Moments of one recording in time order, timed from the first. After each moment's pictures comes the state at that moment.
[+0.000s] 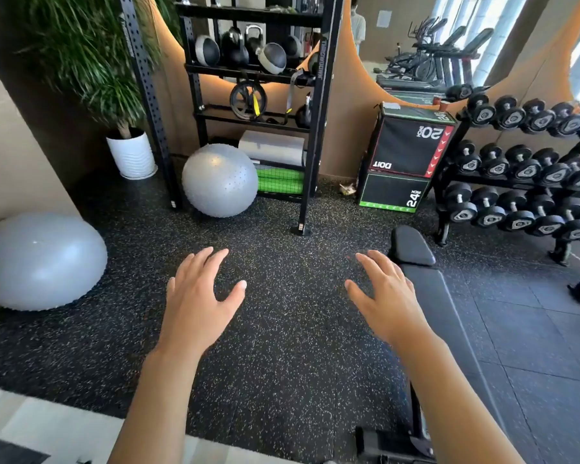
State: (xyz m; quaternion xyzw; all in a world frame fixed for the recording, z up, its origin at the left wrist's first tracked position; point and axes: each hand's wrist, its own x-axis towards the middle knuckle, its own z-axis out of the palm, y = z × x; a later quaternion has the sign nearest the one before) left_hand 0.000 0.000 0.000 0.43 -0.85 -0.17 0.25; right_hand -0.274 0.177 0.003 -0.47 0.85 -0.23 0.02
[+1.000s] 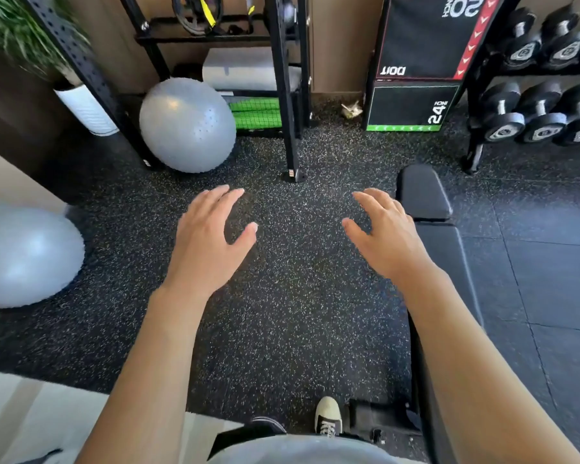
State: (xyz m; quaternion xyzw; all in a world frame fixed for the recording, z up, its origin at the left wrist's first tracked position) left_hand -0.398 -0.123 -0.014 0.38 -0.90 -0.15 0.16; right_hand -0.652 0.041 -0.055 -0.46 0.85 -0.24 0.10
